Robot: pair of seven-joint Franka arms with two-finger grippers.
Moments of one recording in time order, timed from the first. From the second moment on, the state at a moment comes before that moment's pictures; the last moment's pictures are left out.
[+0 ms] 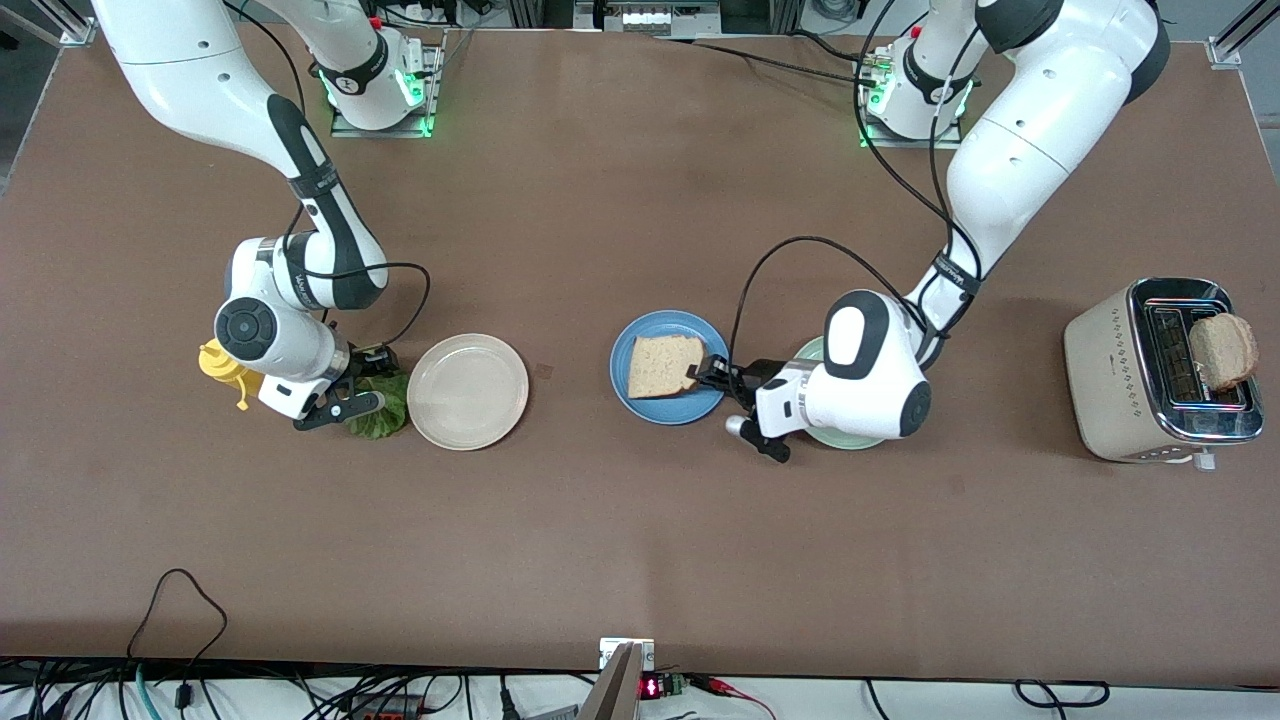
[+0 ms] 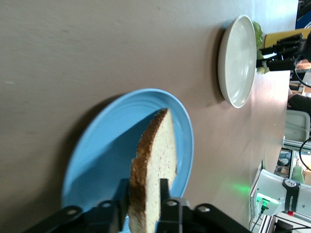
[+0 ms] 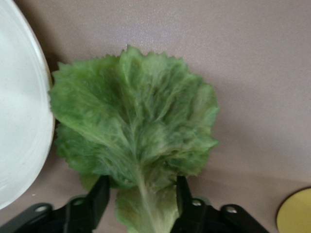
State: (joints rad) left arm 0.03 0.90 -0.52 -1.51 -0.58 2.19 0.37; right arm 0.22 0.54 -0.09 -1.98 0.03 2.40 -0.21
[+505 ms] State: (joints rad) left arm 0.11 0.71 -0.48 -1.50 -0.20 1.96 0.38; right arm 0.22 0.51 -0.09 -1.92 0.03 2.34 -0.22
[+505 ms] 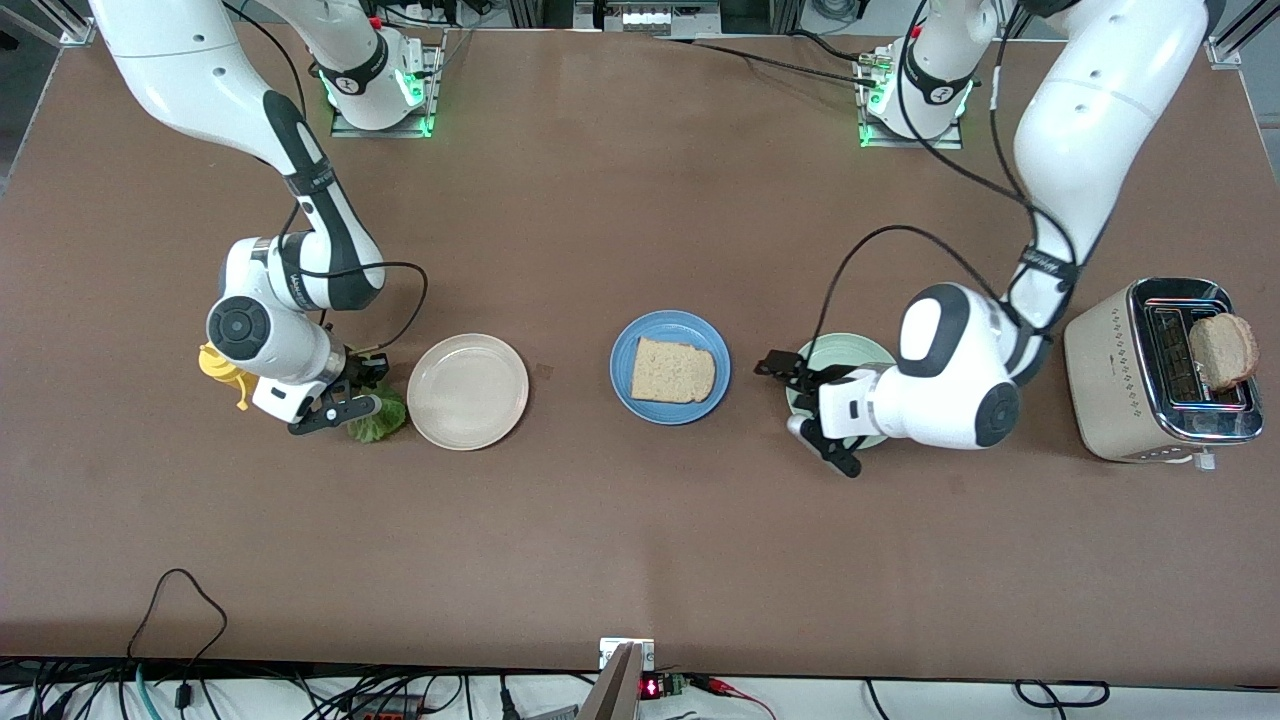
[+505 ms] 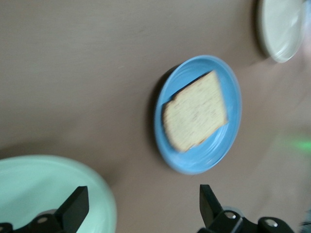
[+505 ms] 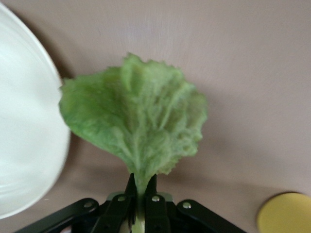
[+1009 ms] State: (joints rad) left arm 0.20 0.62 -0.47 -1.47 0.29 1.79 0.38; right arm 0.25 0.46 0.09 -1.52 0.13 2.00 -0.42
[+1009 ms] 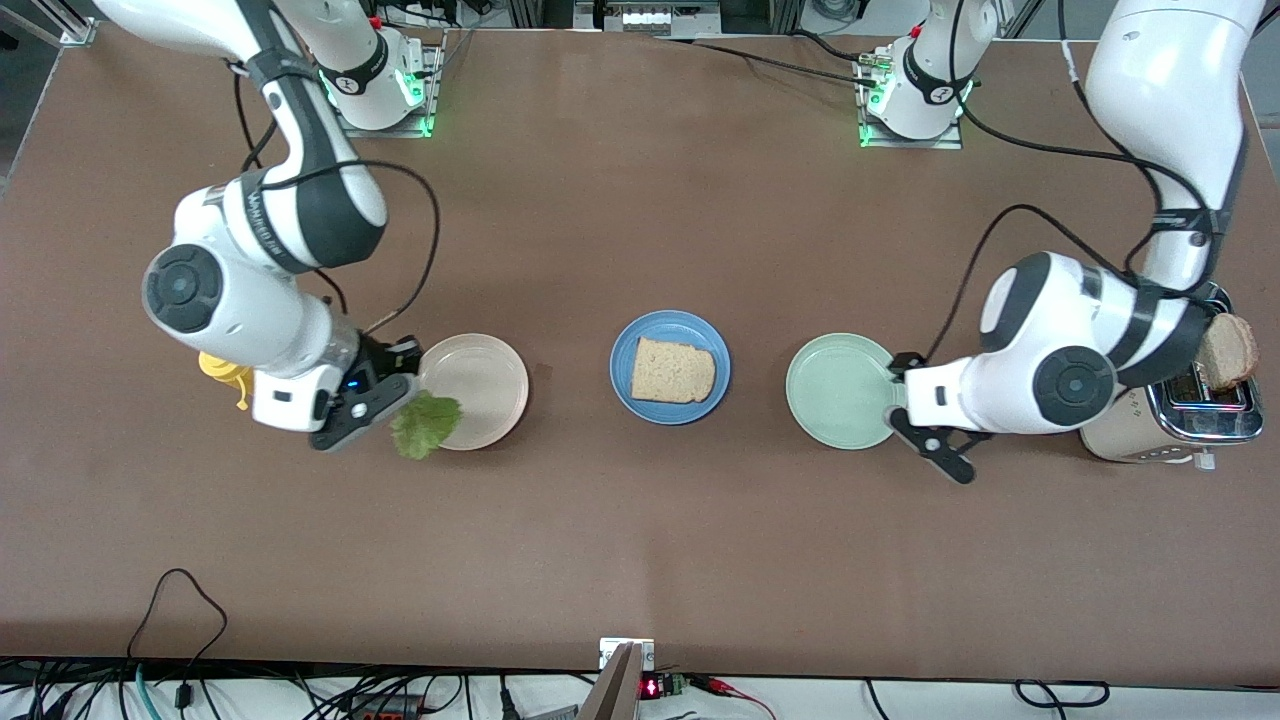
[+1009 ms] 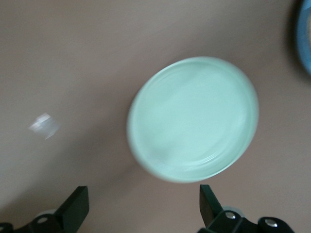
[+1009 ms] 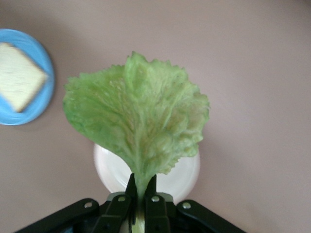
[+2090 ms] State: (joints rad) left arm -0.01 0.28 -0.08 -1.32 0.08 1.53 0.19; right arm 0.61 0.86 0.16 -1.20 0.11 2.15 -1.04
